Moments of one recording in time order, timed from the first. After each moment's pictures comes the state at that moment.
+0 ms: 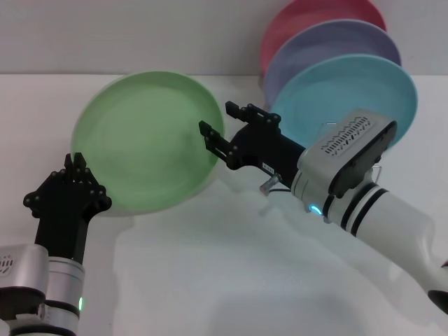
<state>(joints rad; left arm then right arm) -0.21 -2.08 2.84 0.87 -1.60 1.30 0.55 0.62 2.09 0.70 0.48 -2.59 -0.77 0.19</state>
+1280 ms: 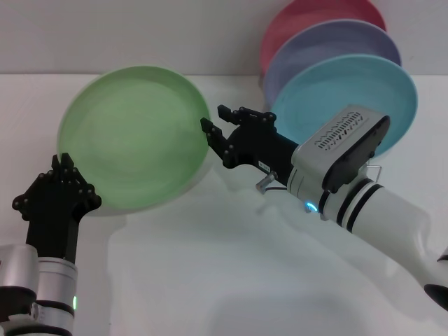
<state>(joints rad) -0.20 -2.08 2.84 0.89 -1.65 1.34 0.55 0.64 2.09 0.70 0.48 -2.59 -0.75 0.21</state>
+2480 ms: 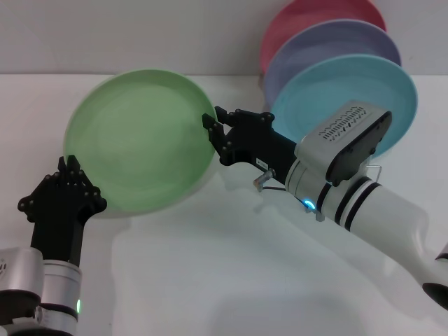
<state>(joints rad) -0.21 -2.08 2.86 0.89 -1.65 1.34 0.55 0.64 2.09 0.70 0.48 -2.59 -0.75 0.28</state>
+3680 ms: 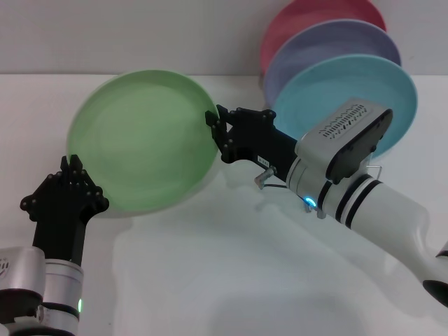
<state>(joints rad) -0.21 -2.08 2.86 0.88 -1.65 1.33 0.55 0.65 2.09 0.70 0.48 -2.59 -0.75 0.28</state>
